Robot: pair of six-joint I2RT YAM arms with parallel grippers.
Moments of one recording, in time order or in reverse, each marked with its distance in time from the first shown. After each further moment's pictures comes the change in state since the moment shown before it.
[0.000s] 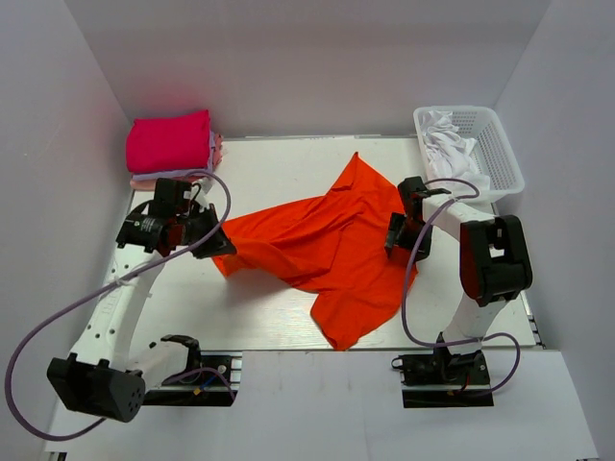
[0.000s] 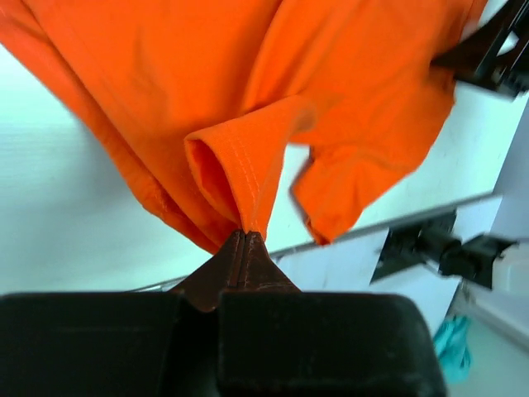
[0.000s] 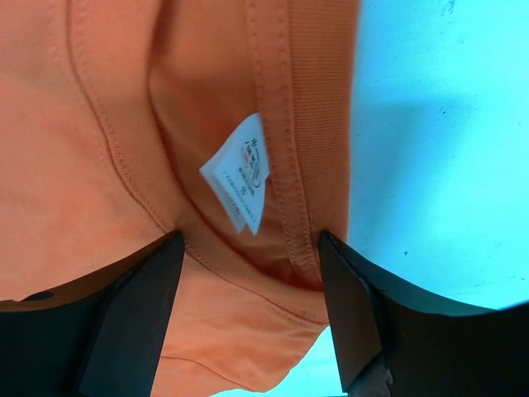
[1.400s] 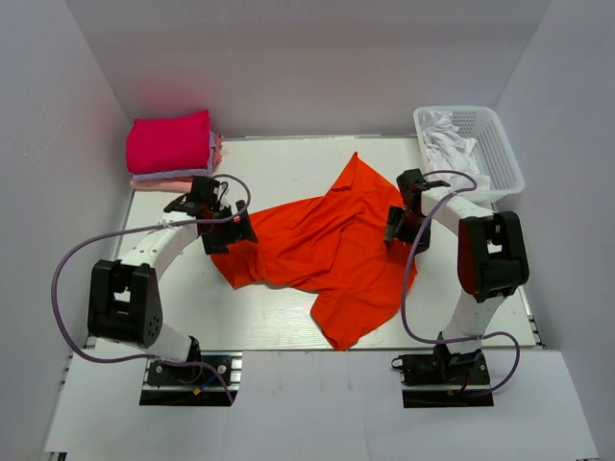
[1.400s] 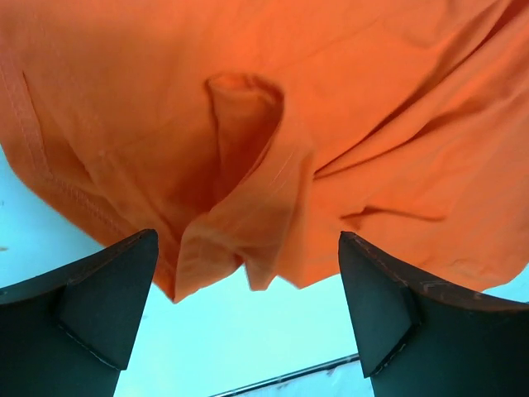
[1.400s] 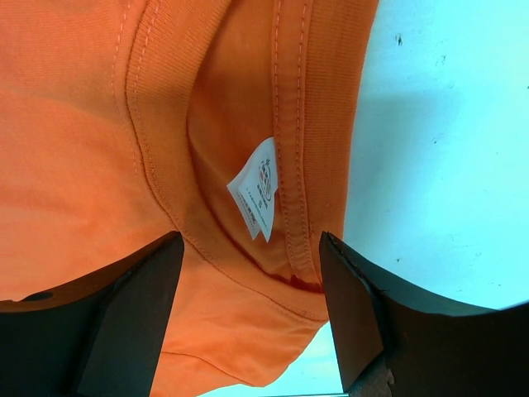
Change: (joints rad) left arm 0.011 0.402 -0.121 0.426 -0.138 0.006; right arm 0.000 0.031 0.084 -0.043 0.001 -0.042
